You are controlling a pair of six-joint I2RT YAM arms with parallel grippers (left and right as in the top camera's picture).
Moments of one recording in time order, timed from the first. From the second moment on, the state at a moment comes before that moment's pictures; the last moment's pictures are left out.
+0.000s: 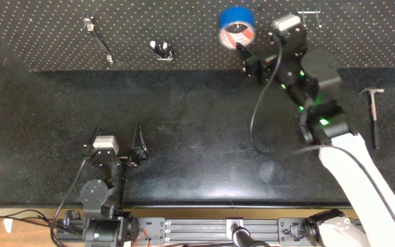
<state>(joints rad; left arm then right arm) -0.01 0.02 0.01 -0.07 -0.01 -0.07 0.27 1.25 0.92 0.13 -0.24 0.07</state>
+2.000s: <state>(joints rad) -0.01 0.02 0.01 -0.07 -0.01 -0.07 -0.69 1.64 0.92 -0.62 -0.16 -0.77</state>
